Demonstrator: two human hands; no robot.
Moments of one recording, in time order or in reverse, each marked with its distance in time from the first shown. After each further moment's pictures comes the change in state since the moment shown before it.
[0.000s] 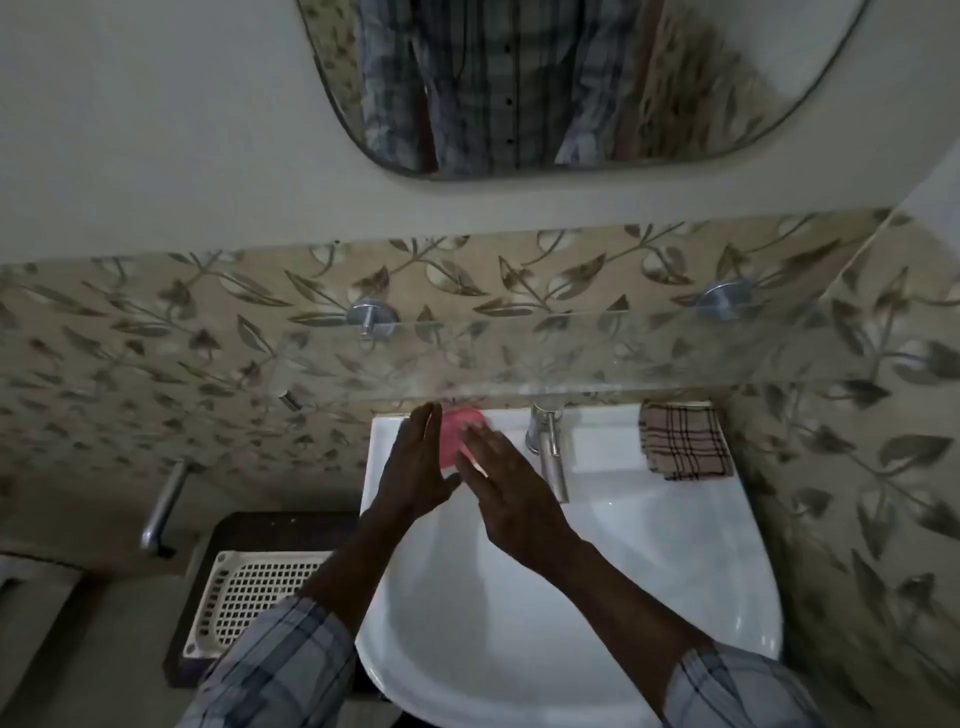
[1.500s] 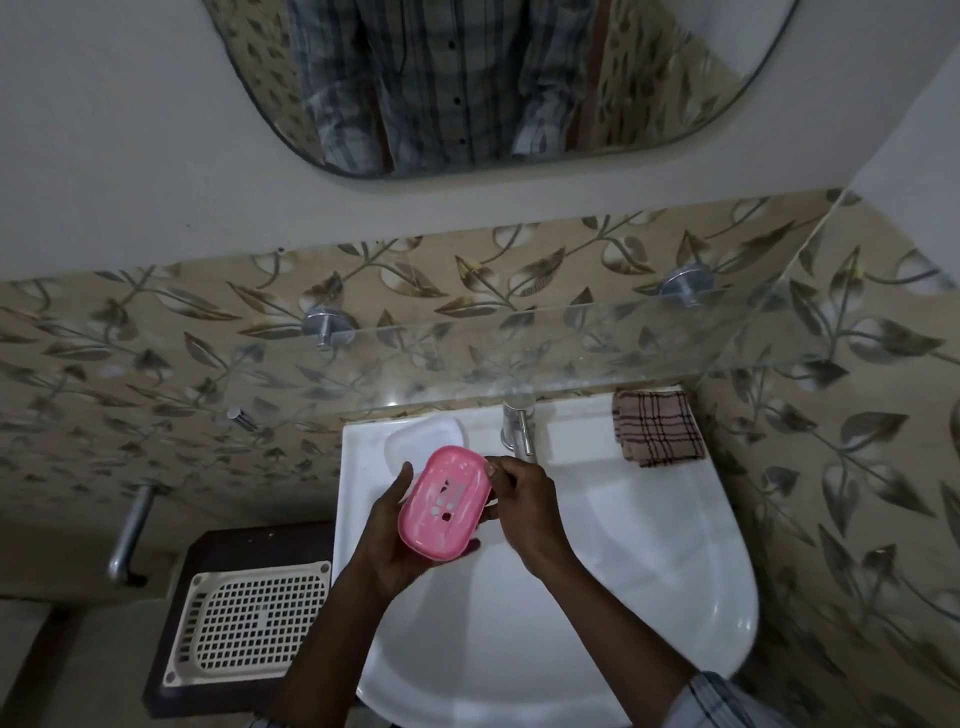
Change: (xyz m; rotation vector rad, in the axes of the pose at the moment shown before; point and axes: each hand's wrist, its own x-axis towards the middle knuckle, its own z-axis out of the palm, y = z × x) left_hand -0.053 0.041 -0.020 -1.804 -0.489 -0.921; right_hand 0.003 -0.001 -0.026 0.853 -0.048 1.191
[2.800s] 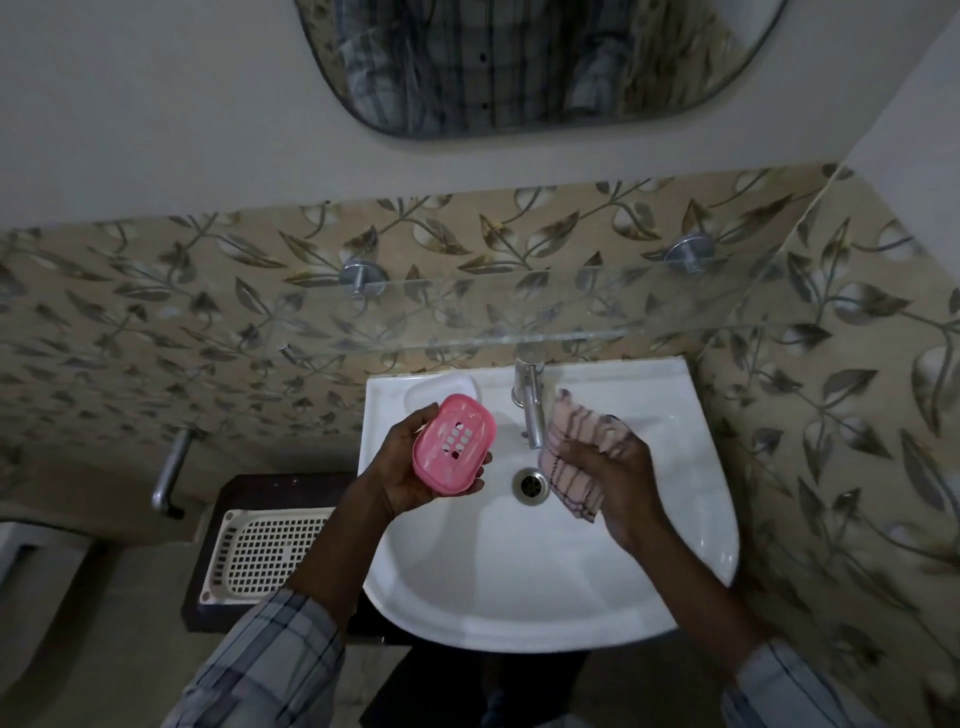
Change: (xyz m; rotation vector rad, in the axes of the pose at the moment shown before) left_hand -0.028 0.014 0.013 0.074 -0.142 -0.099; right_hand -0.043 0.004 -0.092 0.425 0.037 -0.003
